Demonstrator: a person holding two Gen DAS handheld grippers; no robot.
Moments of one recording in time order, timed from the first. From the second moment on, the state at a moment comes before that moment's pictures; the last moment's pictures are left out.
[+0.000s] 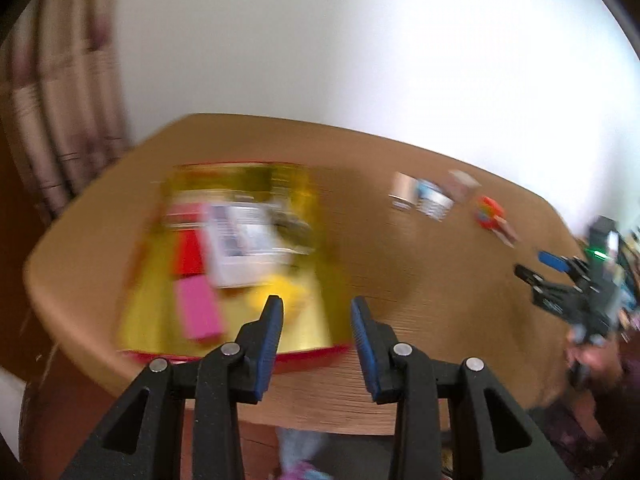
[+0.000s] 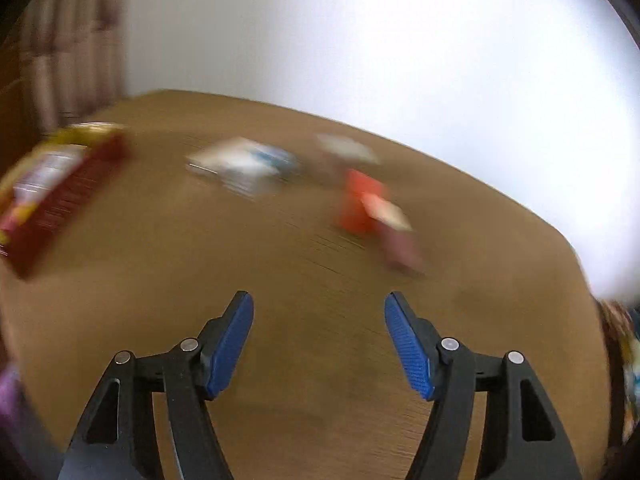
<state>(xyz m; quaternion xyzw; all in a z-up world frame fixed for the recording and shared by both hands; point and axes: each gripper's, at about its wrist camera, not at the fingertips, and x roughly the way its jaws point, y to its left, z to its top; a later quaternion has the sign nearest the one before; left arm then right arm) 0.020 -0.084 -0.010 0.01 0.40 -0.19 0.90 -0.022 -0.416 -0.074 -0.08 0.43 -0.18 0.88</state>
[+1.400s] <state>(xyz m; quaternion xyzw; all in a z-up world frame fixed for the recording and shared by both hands) 0.232 -0.334 -0.101 -0.11 0.60 -0.13 0.78 -0.075 -0.522 -0.060 0.10 0.40 -0.16 0.90</state>
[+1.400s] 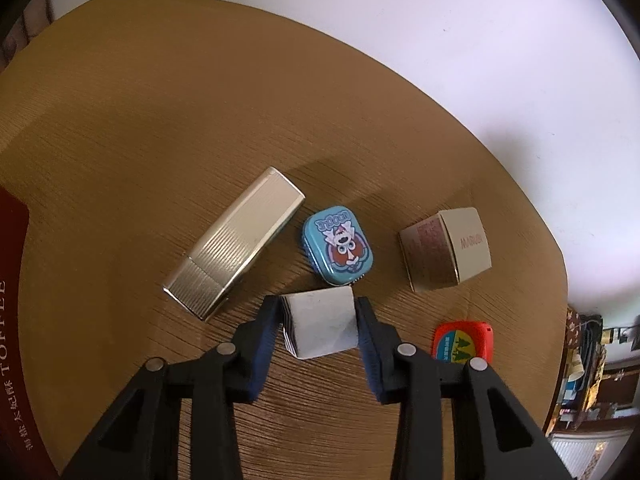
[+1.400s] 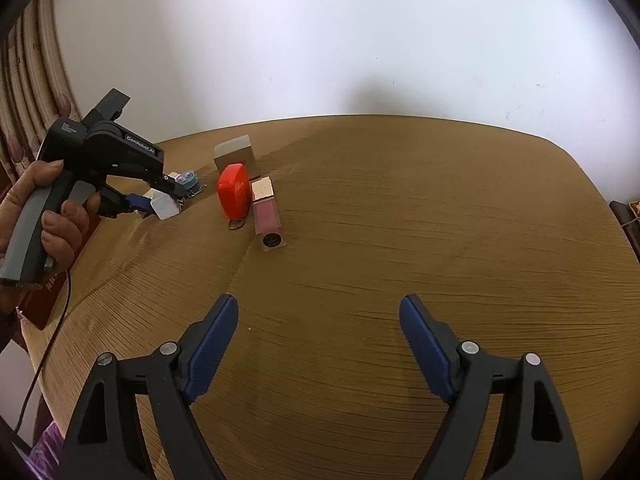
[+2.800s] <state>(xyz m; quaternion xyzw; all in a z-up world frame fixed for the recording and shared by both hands) 0.055 -0.172 -0.026 -0.08 0.51 -0.17 0.84 0.087 -0.491 -0.068 0.00 0.47 -0.11 0.88</state>
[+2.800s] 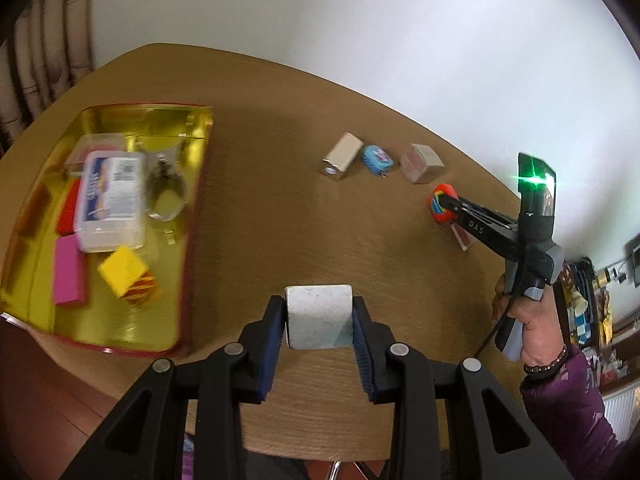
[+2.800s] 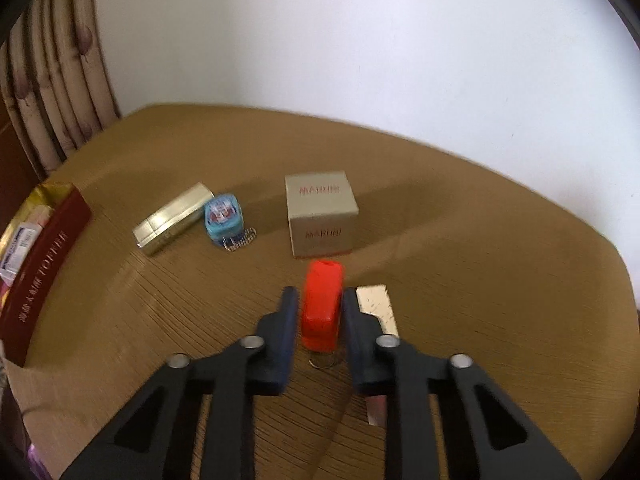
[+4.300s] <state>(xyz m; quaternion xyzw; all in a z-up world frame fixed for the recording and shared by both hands) 0.108 -0.041 -0.001 -0.11 0.48 -0.09 0.86 0.053 -0.364 0.007 0.16 0.43 0.10 0.88</state>
